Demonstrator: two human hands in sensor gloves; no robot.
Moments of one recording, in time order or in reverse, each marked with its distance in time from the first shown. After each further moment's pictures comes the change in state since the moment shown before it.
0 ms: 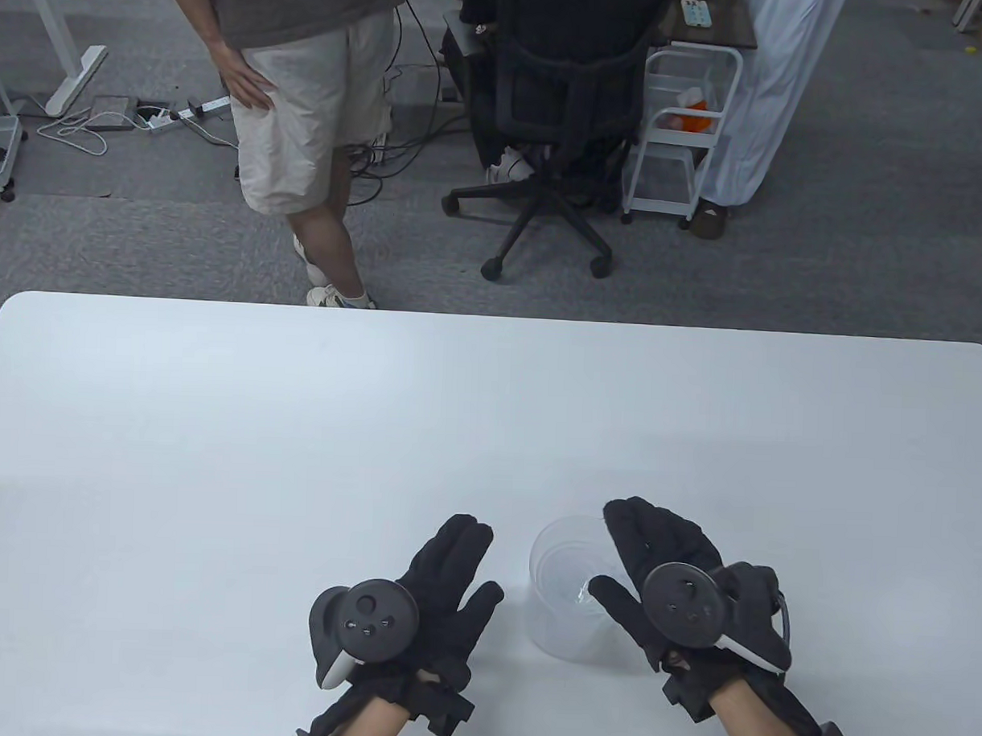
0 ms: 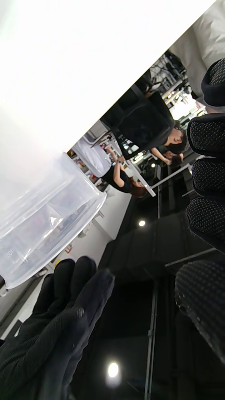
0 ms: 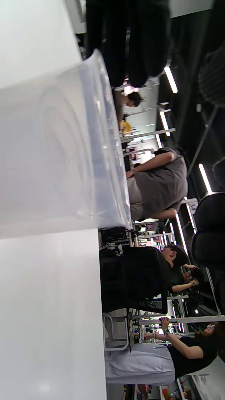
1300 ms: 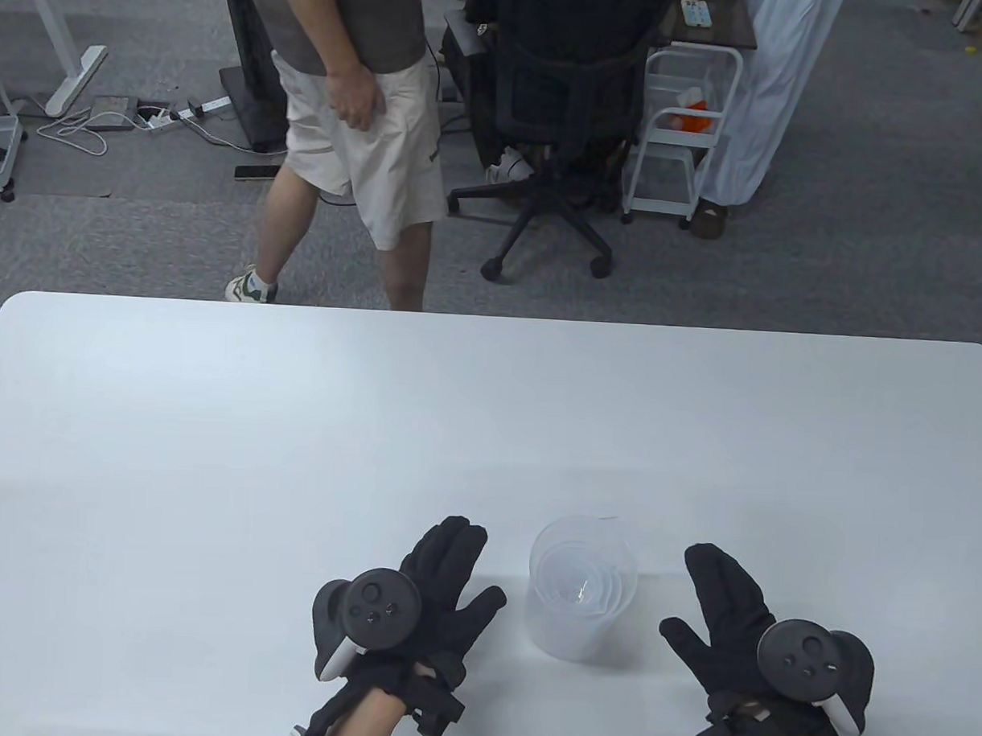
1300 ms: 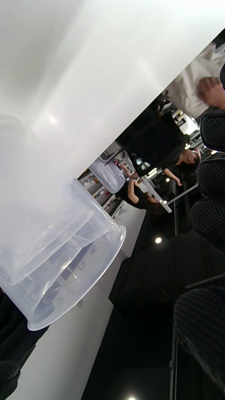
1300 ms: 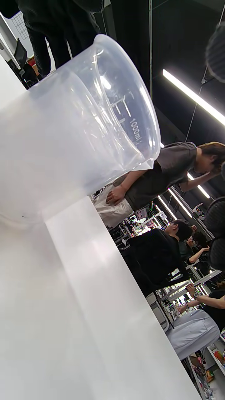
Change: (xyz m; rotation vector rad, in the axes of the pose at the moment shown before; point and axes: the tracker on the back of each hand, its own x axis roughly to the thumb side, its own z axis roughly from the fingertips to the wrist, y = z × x) left_hand -0.014 -0.006 -0.001 -0.081 0.077 -0.027; right_hand -0.080 0.045 0.059 -0.078 0.109 -0.335
